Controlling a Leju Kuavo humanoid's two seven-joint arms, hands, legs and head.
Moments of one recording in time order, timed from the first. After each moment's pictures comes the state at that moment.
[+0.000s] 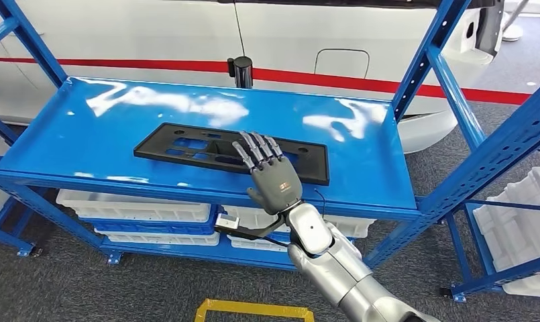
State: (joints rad) left arm -0.04 -0.03 0.14 -0.19 -0.31 0.16 -0.15; right arm -0.46 0.10 0.65 -1.01 1.31 -0.59 0.09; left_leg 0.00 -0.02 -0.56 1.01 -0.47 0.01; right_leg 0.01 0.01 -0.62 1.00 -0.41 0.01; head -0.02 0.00
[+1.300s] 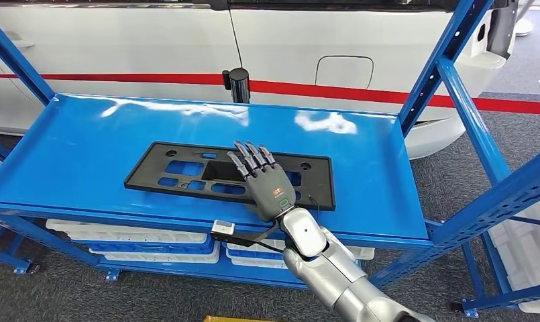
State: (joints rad) left arm -0.04 -0.03 0.15 -0.19 -0.32 0.15 -0.17; right arm -0.46 0.13 0.66 -0.94 1.25 -0.57 0.06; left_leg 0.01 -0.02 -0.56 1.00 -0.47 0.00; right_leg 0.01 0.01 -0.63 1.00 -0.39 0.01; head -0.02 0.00
